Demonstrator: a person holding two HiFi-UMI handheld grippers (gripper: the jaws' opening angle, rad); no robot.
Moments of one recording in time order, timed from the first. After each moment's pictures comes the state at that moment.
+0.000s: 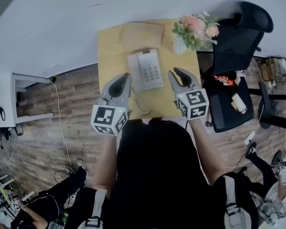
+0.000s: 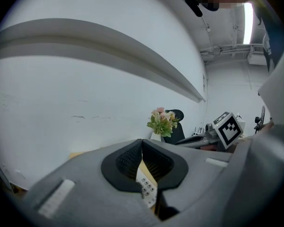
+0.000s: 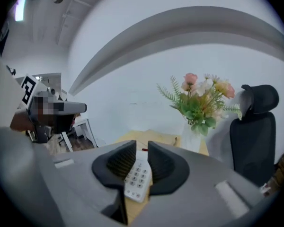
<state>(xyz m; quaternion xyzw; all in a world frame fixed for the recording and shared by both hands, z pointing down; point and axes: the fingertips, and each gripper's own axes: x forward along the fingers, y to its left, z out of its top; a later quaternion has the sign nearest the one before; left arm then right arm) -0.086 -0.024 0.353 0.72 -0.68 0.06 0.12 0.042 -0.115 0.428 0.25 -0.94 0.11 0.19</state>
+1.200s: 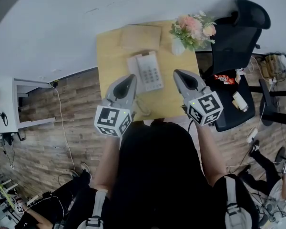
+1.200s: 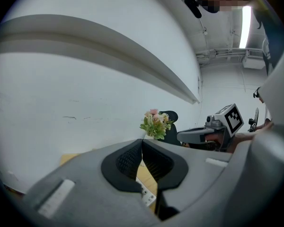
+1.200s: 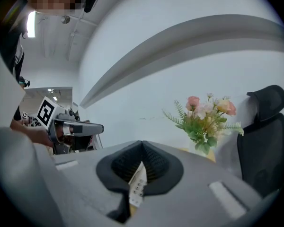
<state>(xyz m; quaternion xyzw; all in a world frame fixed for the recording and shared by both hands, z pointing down) -0.066 -0.034 0.344 0.74 -0.65 0.05 0.12 0.055 -0.105 0.368 0.19 -0.97 0.11 0.10</state>
